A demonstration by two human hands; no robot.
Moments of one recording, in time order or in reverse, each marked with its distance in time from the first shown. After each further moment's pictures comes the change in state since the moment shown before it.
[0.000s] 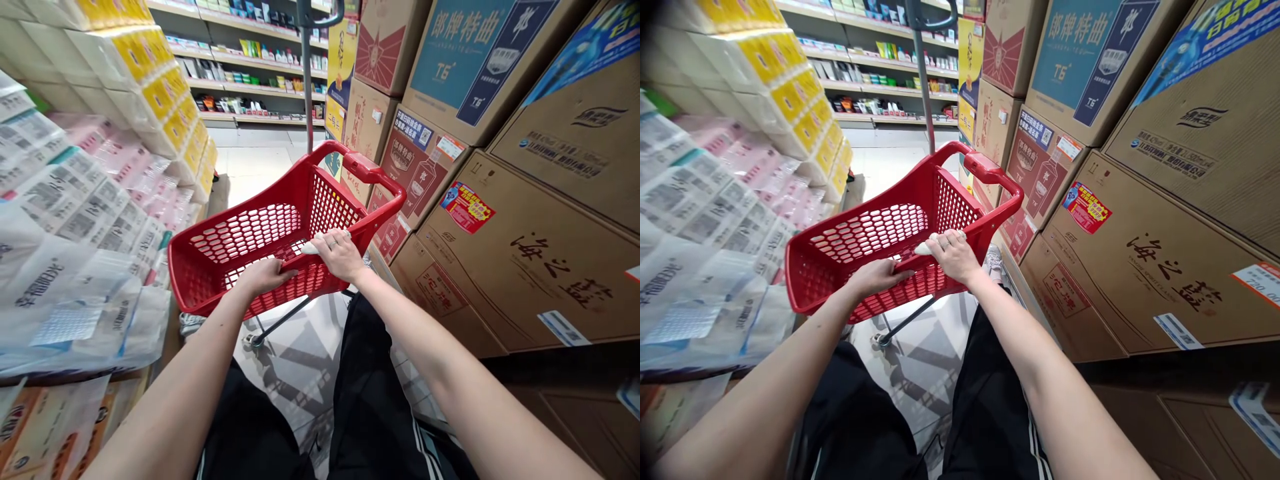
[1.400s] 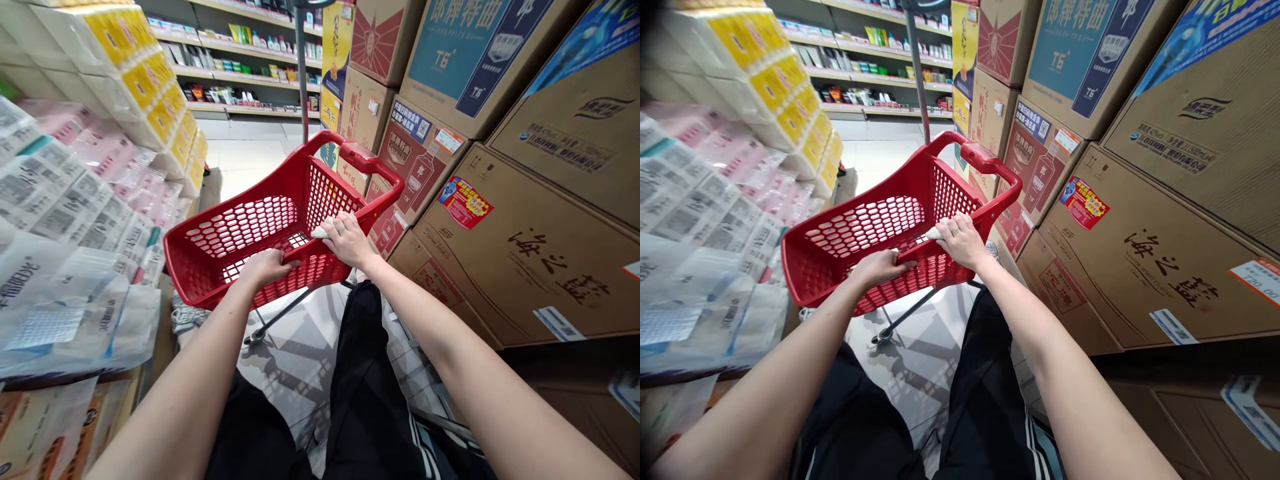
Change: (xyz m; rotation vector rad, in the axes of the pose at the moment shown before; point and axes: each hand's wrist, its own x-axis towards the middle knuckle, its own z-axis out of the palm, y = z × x) left_hand 0.019 0.017 -0.004 -0.002 -0.011 -0.080; right_hand -0.002 0.046 -0.006 0.006 0.023 0.025
